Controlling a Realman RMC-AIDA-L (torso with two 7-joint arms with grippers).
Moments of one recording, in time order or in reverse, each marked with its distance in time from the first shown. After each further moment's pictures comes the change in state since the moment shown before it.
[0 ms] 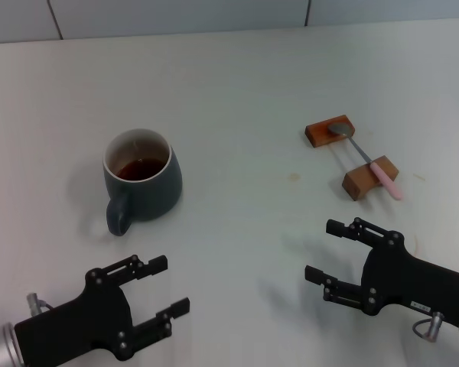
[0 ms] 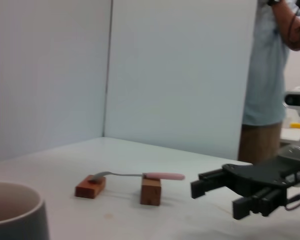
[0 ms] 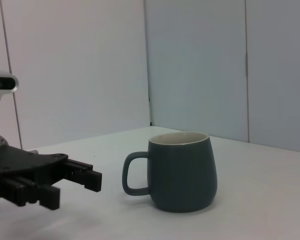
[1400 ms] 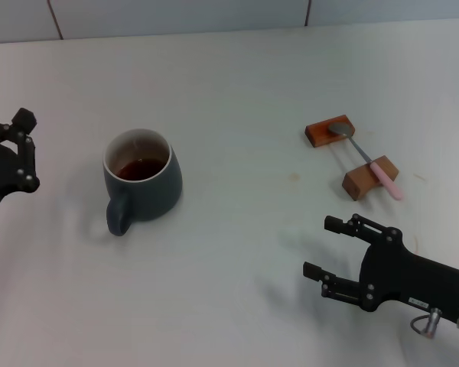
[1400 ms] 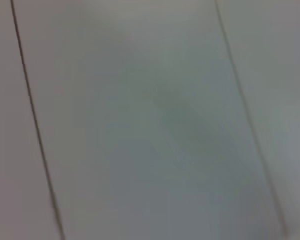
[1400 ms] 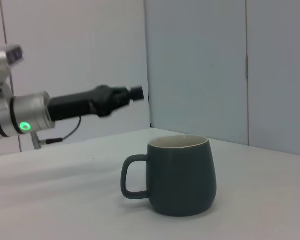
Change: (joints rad) left arm -0.031 0.009 -0.713 -0.054 -0.022 -0.123 0.363; right arm 0.008 0.002 0.001 0.000 0.004 0.001 -0.002
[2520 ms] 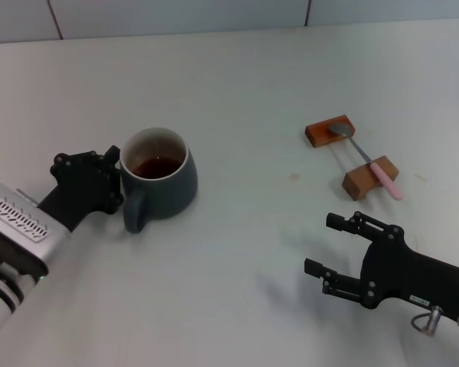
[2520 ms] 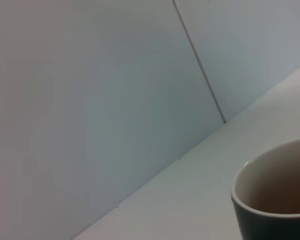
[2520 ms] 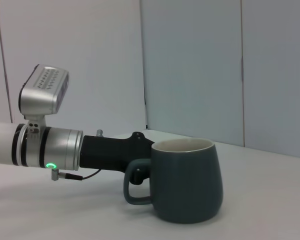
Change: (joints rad) left arm 0.070 -0.025 0.085 -0.415 0.016 -0.637 0.350; right arm -0.001 0.000 0.008 0.000 0.003 0.001 0.000
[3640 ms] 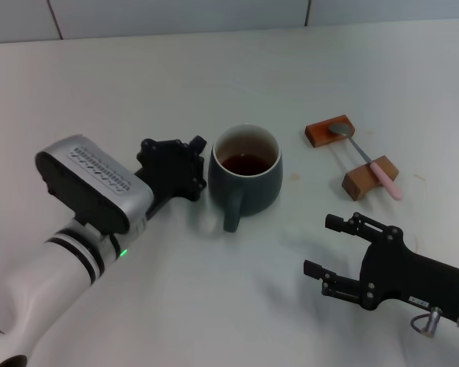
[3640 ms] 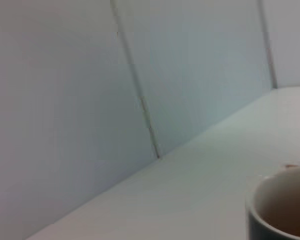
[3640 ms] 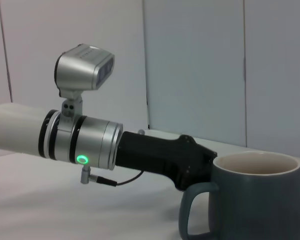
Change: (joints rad) left arm -0.060 -0.001 0.214 -0.288 -0.244 -0.294 -0.013; right arm 0.000 0.000 -0.004 0.002 0.000 -0.001 -0.005
